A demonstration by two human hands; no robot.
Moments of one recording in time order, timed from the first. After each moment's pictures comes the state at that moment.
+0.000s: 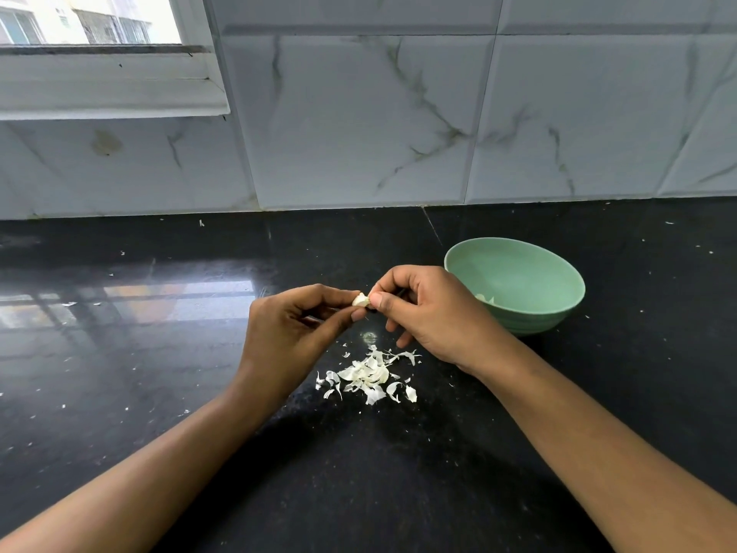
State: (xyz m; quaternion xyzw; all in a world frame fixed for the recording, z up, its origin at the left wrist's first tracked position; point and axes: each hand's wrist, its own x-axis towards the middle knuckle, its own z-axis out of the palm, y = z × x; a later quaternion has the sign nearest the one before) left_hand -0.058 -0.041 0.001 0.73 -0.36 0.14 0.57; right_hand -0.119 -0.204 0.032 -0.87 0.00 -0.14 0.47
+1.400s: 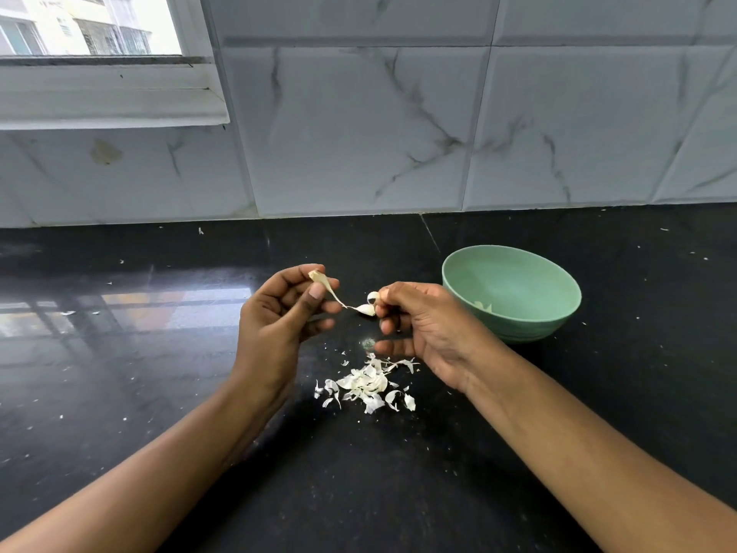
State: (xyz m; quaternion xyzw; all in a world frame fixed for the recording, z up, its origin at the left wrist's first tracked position) left_hand -0.053 -0.047 0.005 0.55 -0.21 -0.04 0.81; right_hand -0.118 -0.192 0.036 -0.63 0.10 -0.04 0.77
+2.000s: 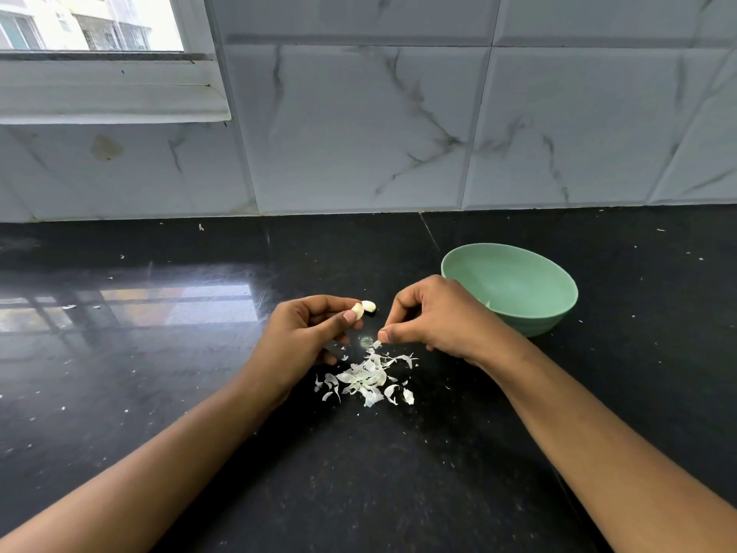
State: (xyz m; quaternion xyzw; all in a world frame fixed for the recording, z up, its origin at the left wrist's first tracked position) left_hand -0.053 -0.050 -0.002 0.71 -0.20 -0.15 0.66; right_hand -0.117 -0.220 0.036 -0.92 0.06 -0.05 0.37
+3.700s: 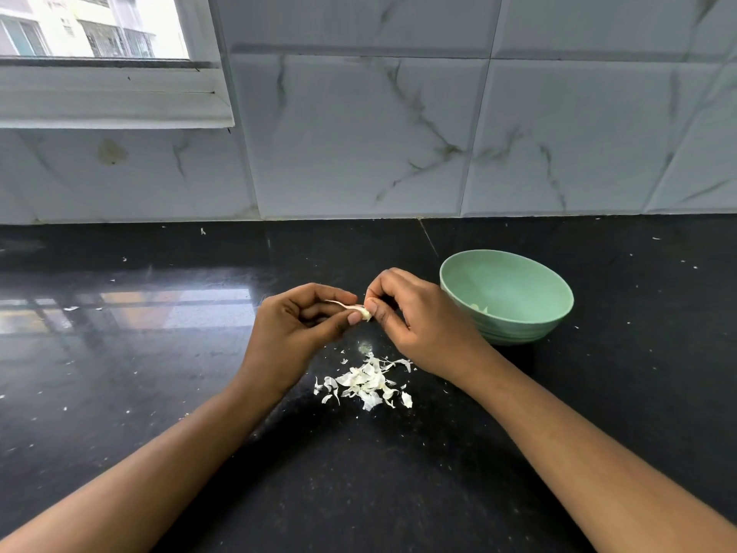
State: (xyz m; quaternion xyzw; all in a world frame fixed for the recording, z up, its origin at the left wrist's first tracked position) left_hand -0.058 -0.046 0.005 0.67 -0.29 -0.02 0.69; right_hand -0.112 -0.210 0.021 -0.92 -0.12 -0.27 0.26
